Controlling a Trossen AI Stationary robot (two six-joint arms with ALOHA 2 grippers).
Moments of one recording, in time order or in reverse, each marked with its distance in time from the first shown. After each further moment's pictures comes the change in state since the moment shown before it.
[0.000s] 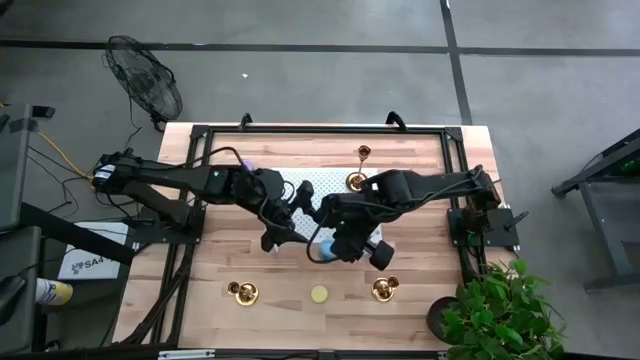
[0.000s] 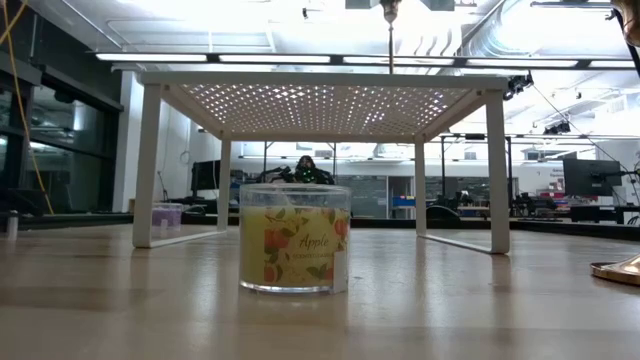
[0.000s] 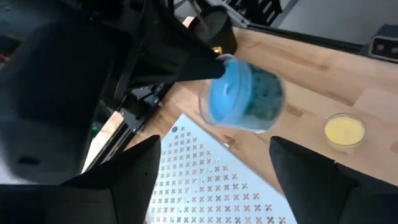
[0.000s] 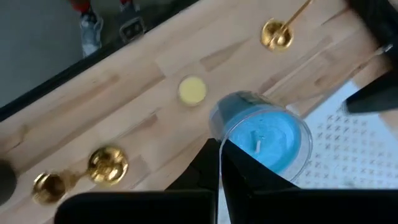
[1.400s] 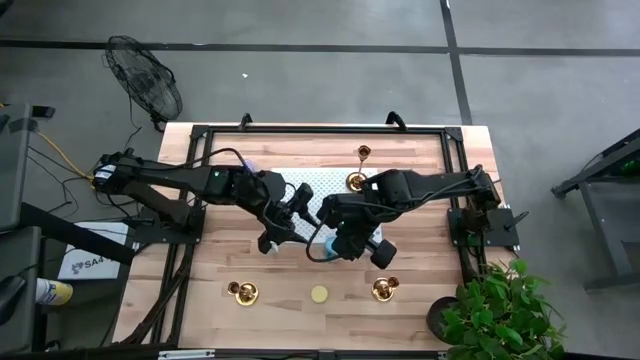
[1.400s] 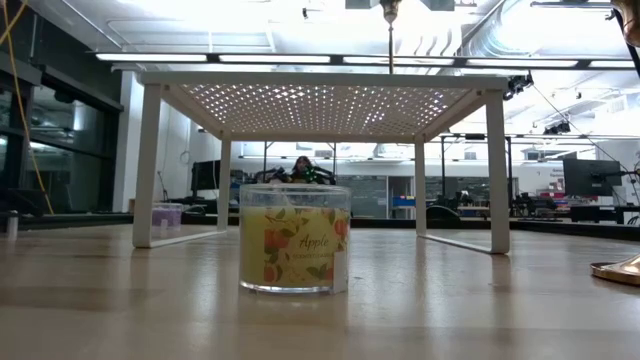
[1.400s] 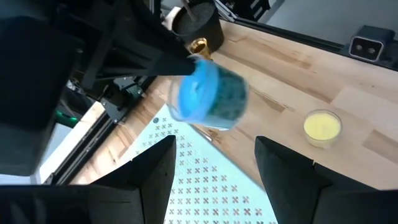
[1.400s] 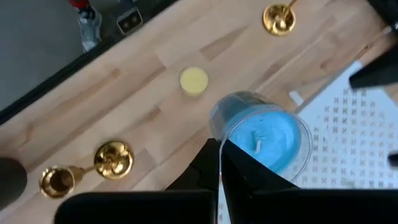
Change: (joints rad) left arm 0.001 0.003 -0.001 -0.058 0.015 -0.048; right arm -0.004 0.000 -0.001 -0.056 0.036 0.042
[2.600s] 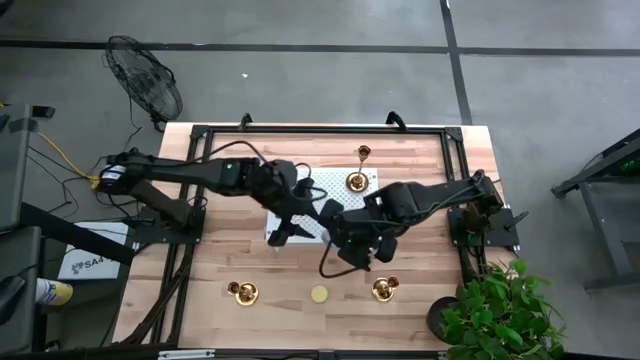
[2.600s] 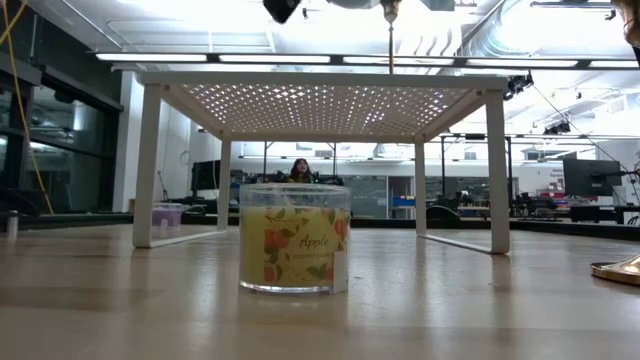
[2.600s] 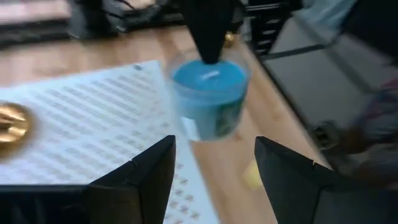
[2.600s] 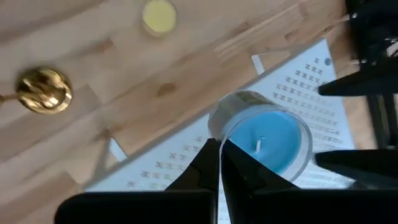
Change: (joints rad) left arm 0.106 0.058 0.001 0.004 0.156 -0.660; right arm 0.076 -0.001 0.000 -0.040 0.345 -0.211
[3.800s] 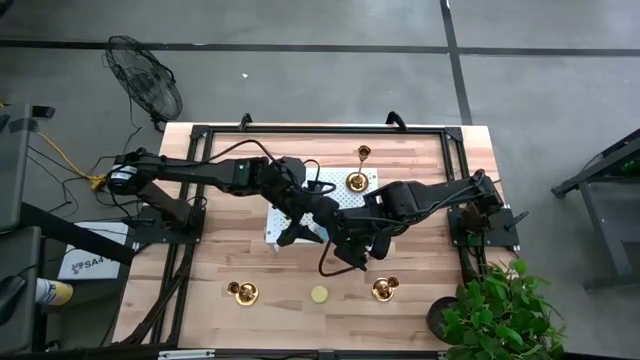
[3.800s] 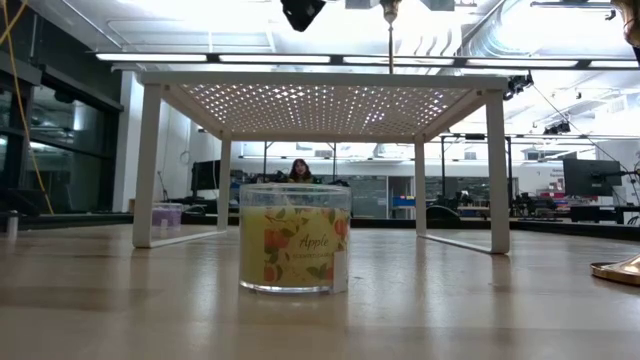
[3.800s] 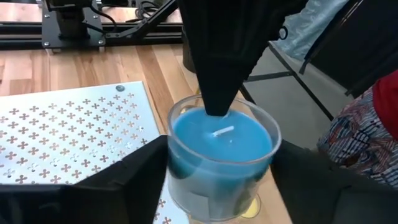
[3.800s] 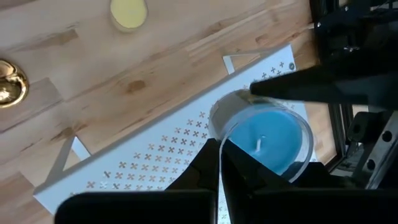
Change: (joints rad) left arm 0.021 0.064 -0.001 0.146 0.127 -0.105; right arm -0.009 -0.002 0.000 0.064 0.061 -0.062
